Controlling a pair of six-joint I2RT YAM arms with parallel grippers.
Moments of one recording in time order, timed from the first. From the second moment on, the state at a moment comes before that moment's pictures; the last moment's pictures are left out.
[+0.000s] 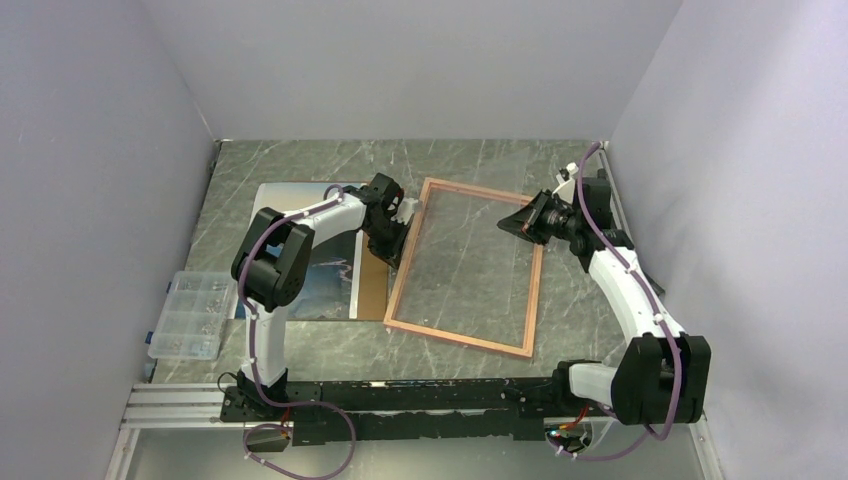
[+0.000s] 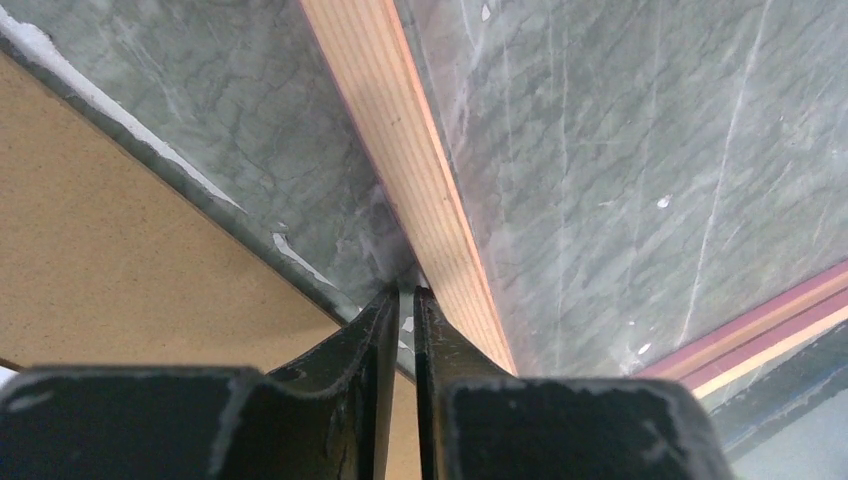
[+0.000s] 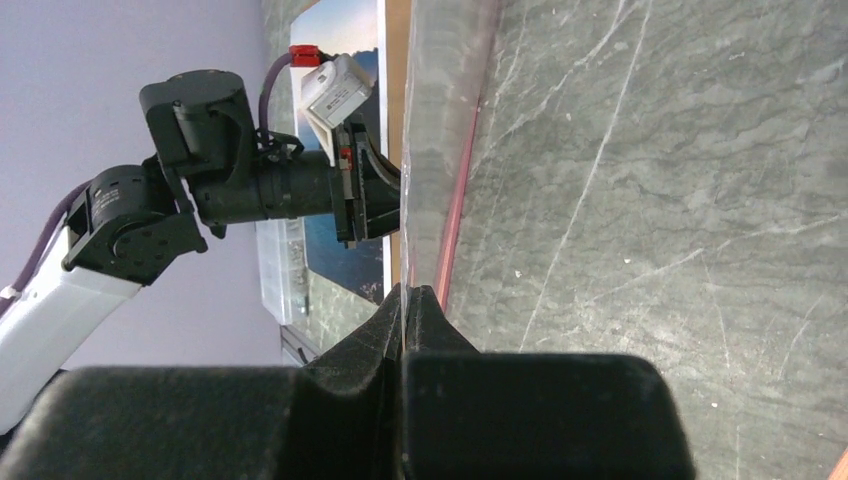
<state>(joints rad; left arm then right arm) -0.52 2.04 1.44 -0.65 0.33 -0.05 0.02 1.22 0.89 -0.28 -0.64 0.73</state>
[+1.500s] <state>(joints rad) -0.52 2.03 1.43 -0.65 0.33 -0.07 0.01 1.24 0.81 -0.13 -0.74 0.70</state>
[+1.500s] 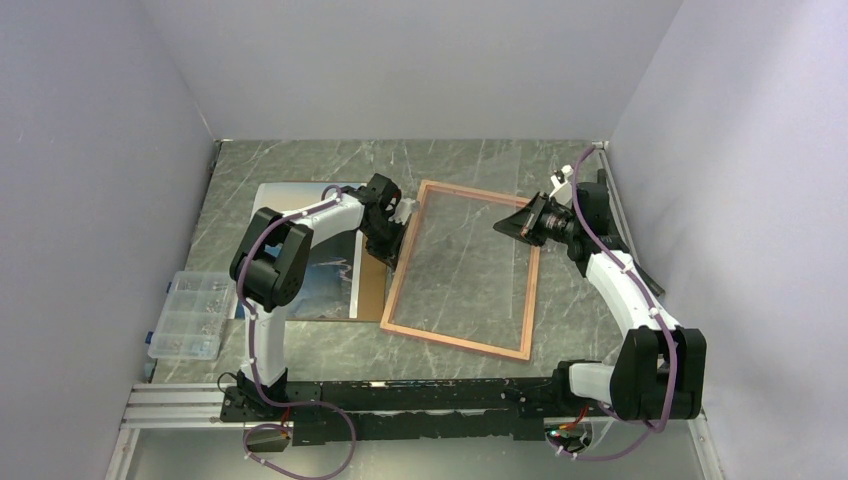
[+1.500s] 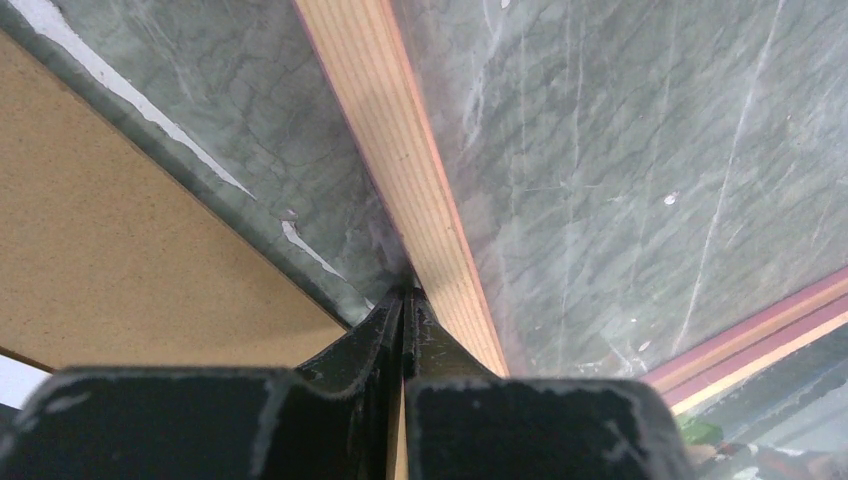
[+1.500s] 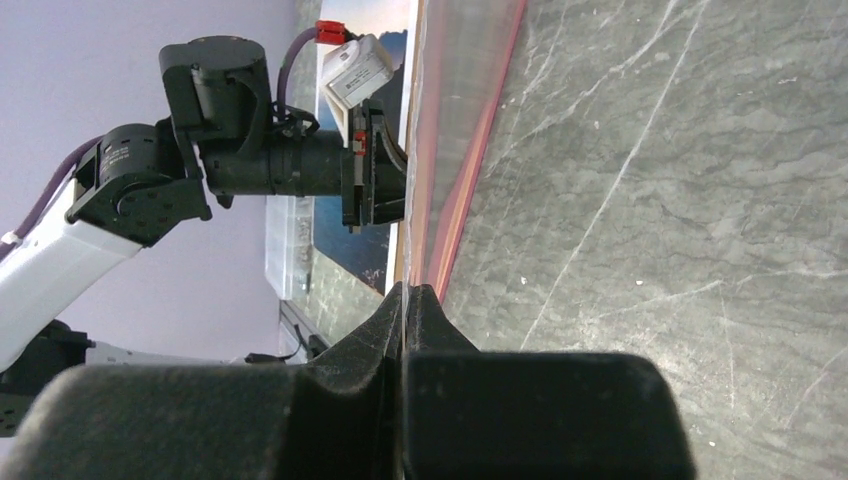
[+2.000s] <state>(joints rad) -0.52 2.03 1.43 -0.65 0.33 -0.07 0.03 1.24 0.81 -0.07 -0.80 0.69</state>
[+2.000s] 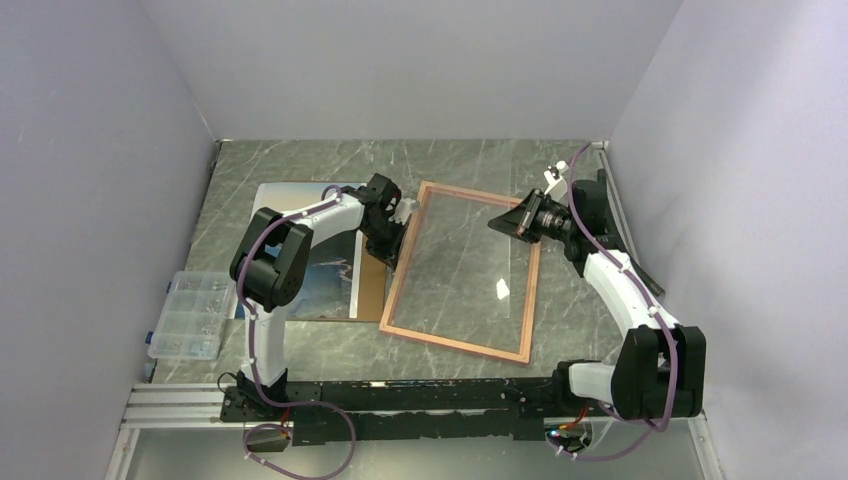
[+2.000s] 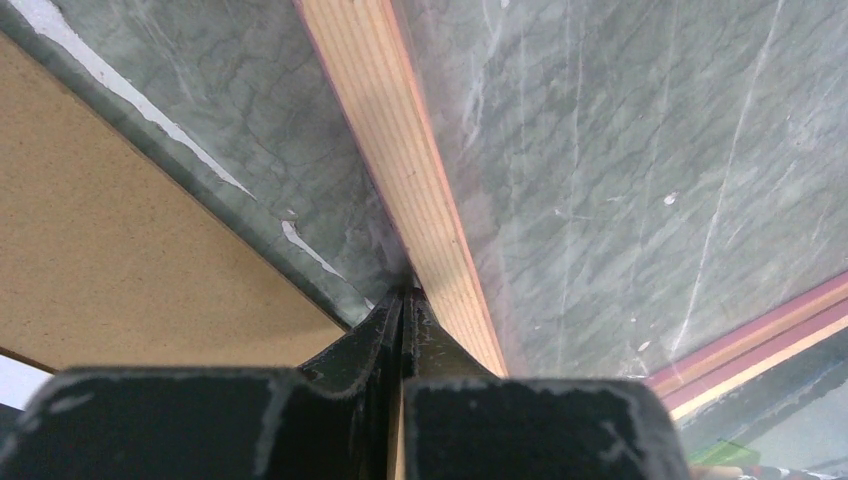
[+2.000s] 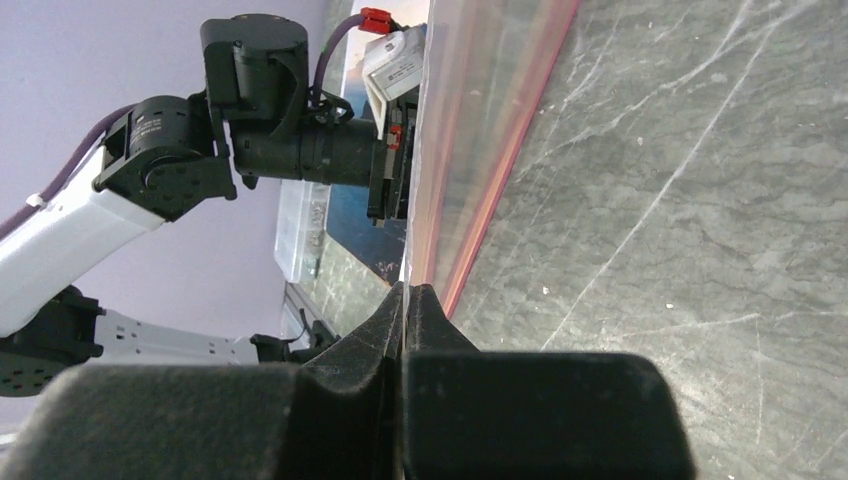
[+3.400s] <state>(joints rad) -0.50 2.03 1.43 -0.66 0.33 -0.07 0.08 1.22 0.79 -0.39 -0.45 0.56</state>
